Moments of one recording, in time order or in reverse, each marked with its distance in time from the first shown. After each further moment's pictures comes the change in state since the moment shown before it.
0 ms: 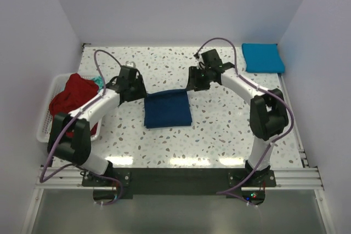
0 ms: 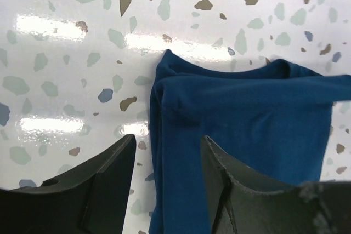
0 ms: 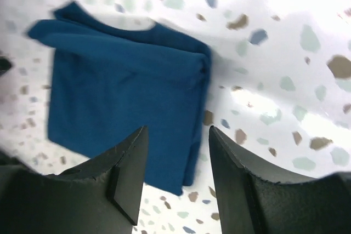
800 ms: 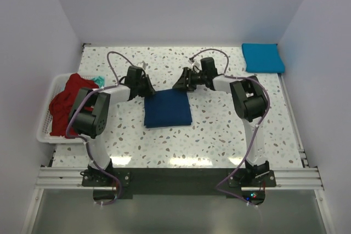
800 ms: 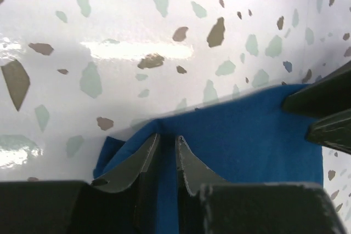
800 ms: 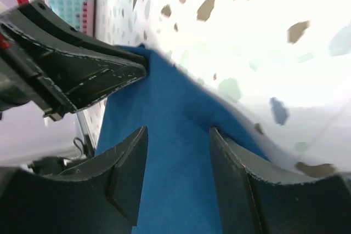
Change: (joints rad) left arm 0.023 0.314 0.018 0.416 0.232 0.035; right arm -0.064 0.352 -0.034 0.686 -0.558 0.267
